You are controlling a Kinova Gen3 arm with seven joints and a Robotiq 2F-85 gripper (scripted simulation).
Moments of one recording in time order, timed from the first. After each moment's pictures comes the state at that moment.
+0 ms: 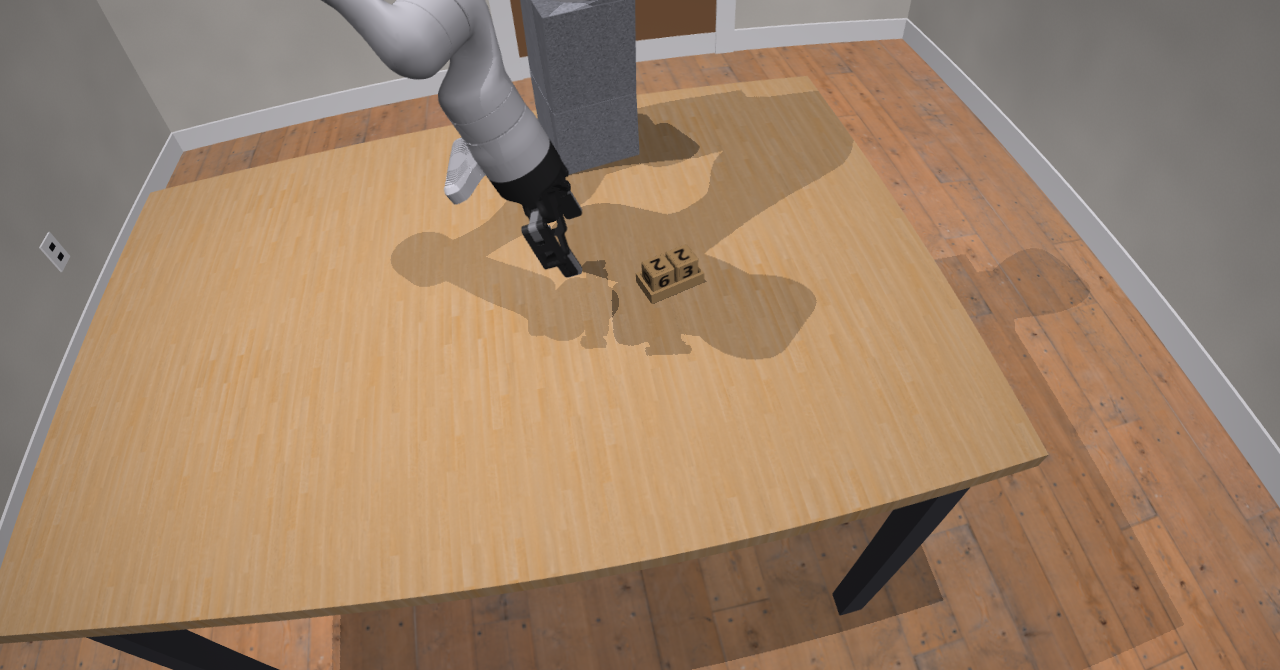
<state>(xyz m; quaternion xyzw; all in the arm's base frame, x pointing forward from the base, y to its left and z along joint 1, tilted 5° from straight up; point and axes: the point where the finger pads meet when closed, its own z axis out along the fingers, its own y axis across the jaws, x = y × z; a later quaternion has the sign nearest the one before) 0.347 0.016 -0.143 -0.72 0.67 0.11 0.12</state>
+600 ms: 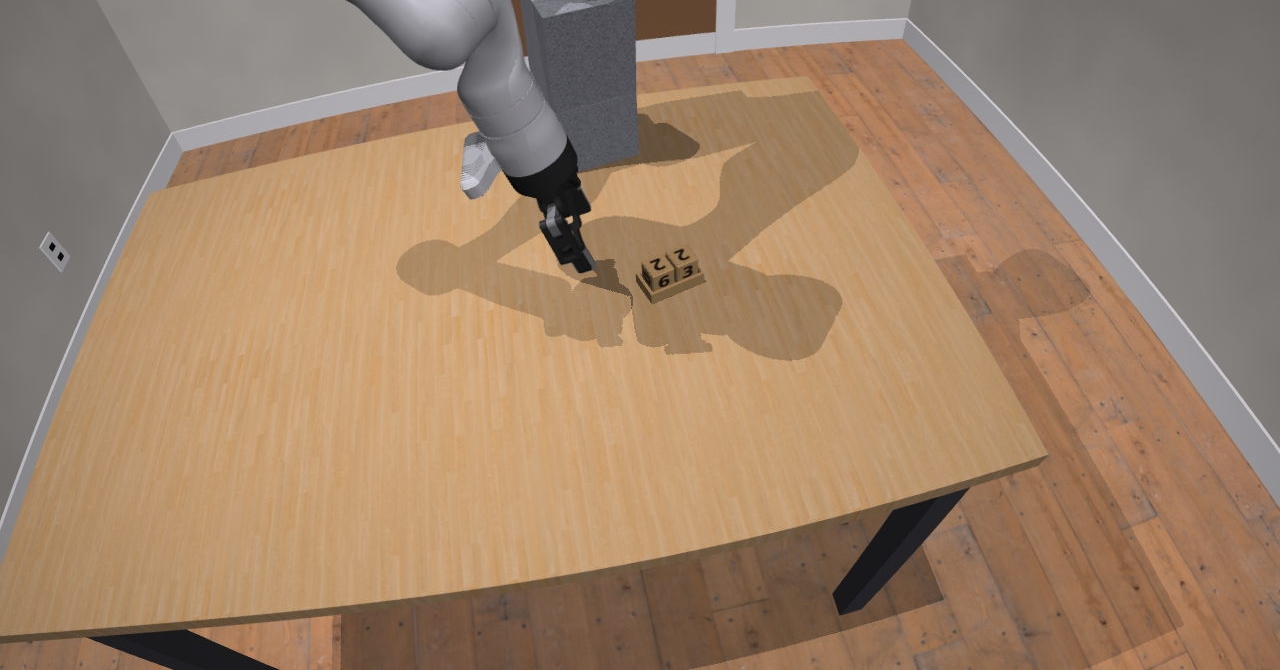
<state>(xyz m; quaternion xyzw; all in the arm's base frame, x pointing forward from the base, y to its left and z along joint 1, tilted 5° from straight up) 0.345 0.029 -0.139 -0.74 0.66 0.10 0.11</state>
